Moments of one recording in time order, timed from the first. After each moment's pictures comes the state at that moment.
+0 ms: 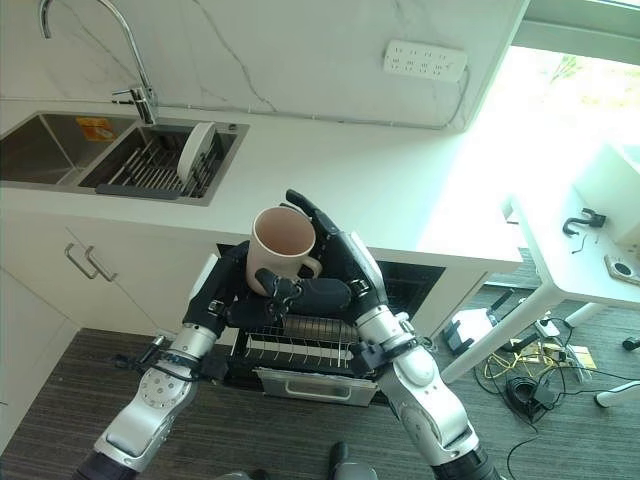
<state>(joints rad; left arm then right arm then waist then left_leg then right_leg) -0.06 0.42 -0.35 -0.12 -0.14 -0.15 0.15 -0.10 -0.40 0.30 -0.34 0.63 -0.01 0.06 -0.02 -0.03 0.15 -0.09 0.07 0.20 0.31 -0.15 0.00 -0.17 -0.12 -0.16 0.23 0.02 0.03</state>
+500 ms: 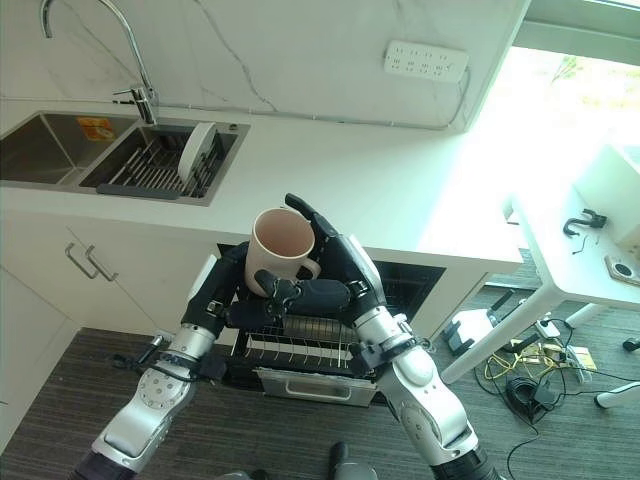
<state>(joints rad) -0.06 0.43 -0.35 -0.12 -0.13 -0.15 0.16 -0.10 -0.39 0.30 -0.34 0.65 0.01 0.06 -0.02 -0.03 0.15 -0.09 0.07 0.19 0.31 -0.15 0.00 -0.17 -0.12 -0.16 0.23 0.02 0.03</state>
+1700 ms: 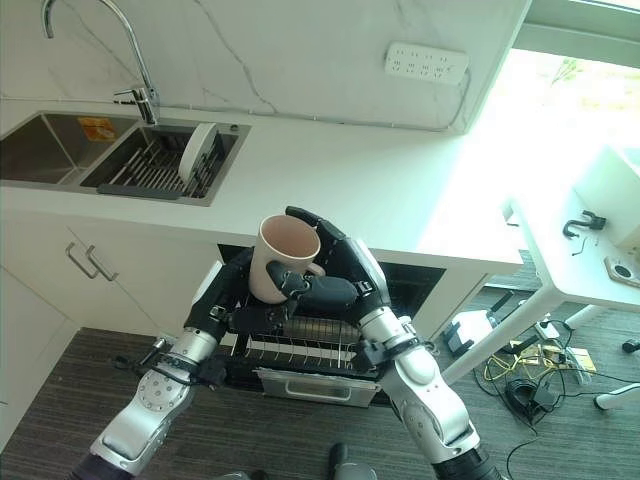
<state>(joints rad) -0.05 0.45 -0.36 -0.12 -0.19 -0.13 0.13 -0.09 -0.40 0.29 -0.31 0.66 0.01 0.01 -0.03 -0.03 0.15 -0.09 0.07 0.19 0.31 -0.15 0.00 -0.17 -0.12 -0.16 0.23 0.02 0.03</state>
